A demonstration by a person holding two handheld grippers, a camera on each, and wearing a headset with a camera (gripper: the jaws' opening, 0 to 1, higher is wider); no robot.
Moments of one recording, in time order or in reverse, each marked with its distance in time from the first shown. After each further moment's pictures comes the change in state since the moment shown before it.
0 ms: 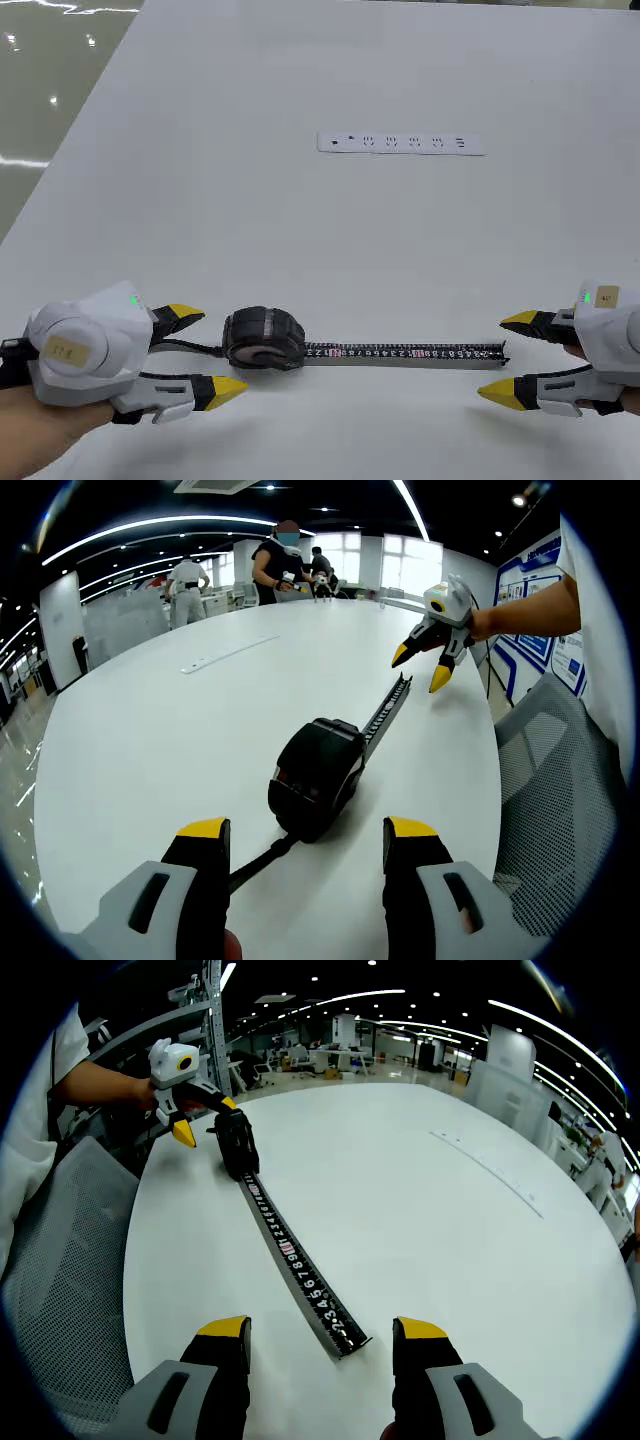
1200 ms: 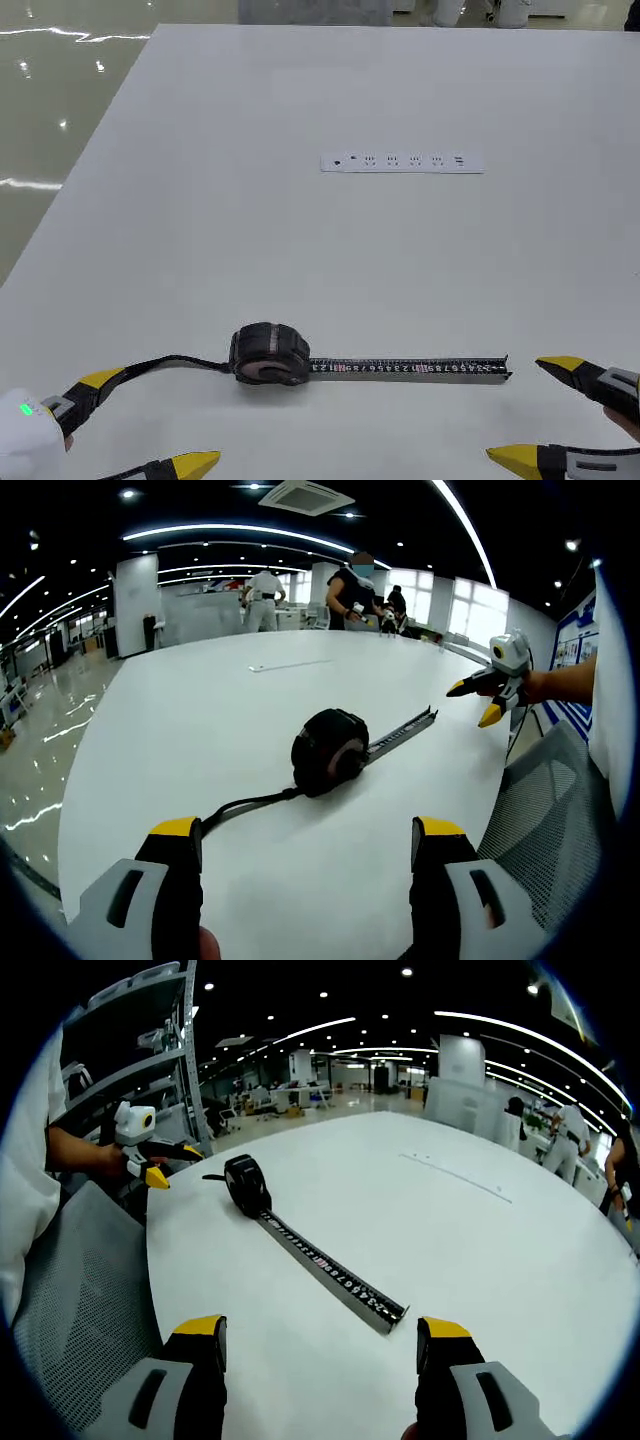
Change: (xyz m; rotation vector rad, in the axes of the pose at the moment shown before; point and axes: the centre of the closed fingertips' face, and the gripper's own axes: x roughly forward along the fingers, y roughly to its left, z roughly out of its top) left arm -0.066 -0.014 -0.030 -0.234 -0.112 0.231; right arm -0.035 0.040 0.000 0.146 -0.169 -0.104
